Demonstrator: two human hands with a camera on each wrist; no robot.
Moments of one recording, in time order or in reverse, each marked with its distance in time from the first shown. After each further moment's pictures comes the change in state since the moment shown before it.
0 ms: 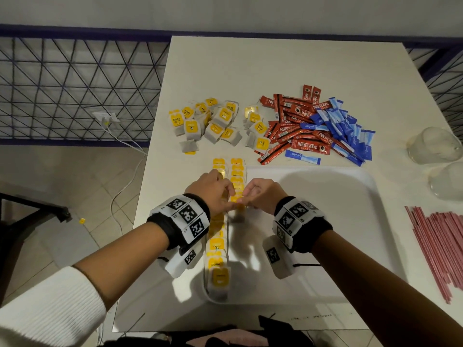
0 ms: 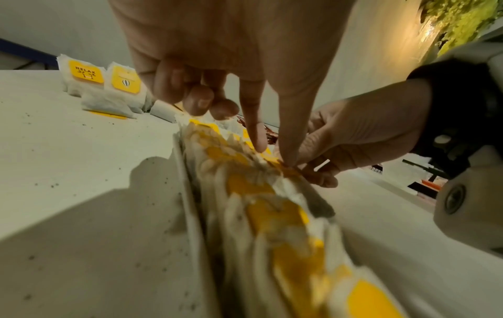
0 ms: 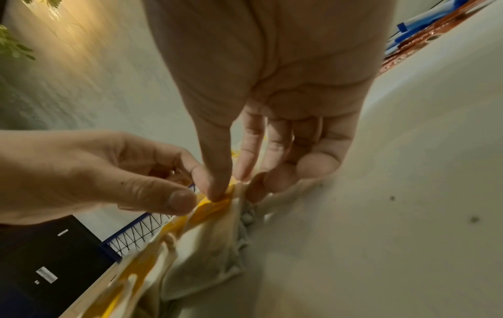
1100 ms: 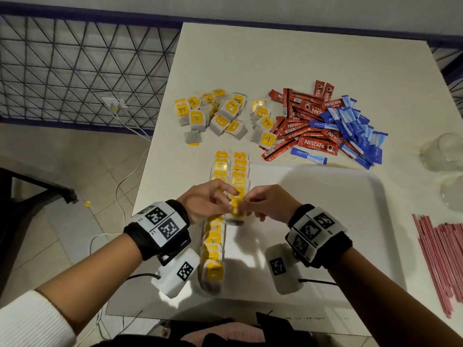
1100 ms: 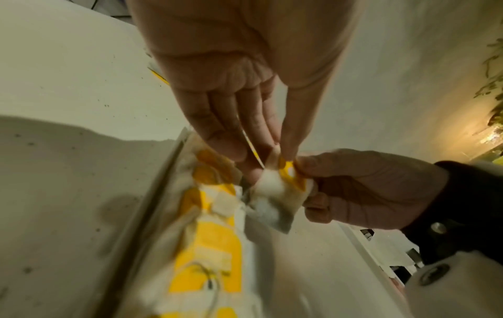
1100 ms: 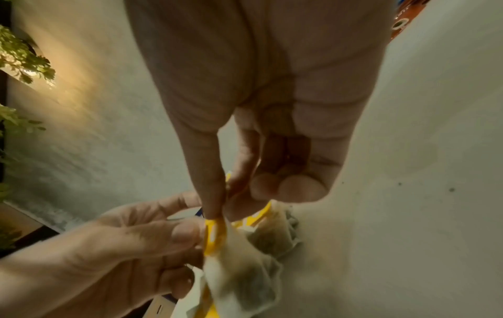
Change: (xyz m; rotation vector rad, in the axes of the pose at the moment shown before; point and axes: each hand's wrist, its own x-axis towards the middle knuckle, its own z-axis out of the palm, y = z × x) left_hand -0.023 -0.009 0.019 -1.019 -0.051 -0.043; right_hand -0.027 0.000 -0.008 0.132 -0.200 -0.074
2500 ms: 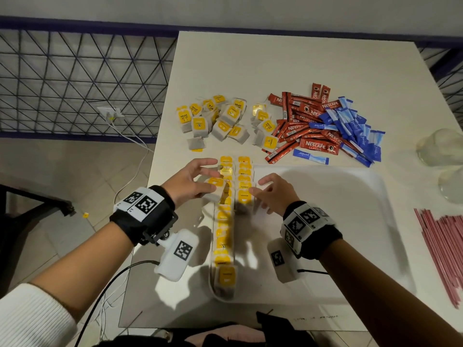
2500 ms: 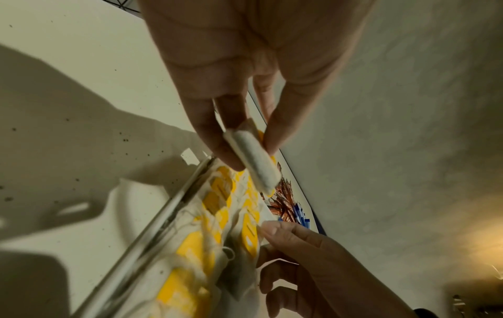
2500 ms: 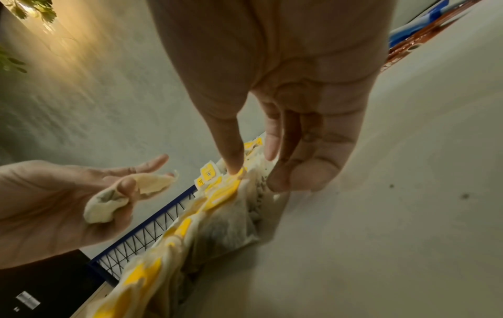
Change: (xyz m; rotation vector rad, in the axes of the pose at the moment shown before) left_hand 0.003 0.021 -0.048 -0.099 0.101 0.003; right_hand 0.026 0.005 0.007 -0.071 0.358 0.167
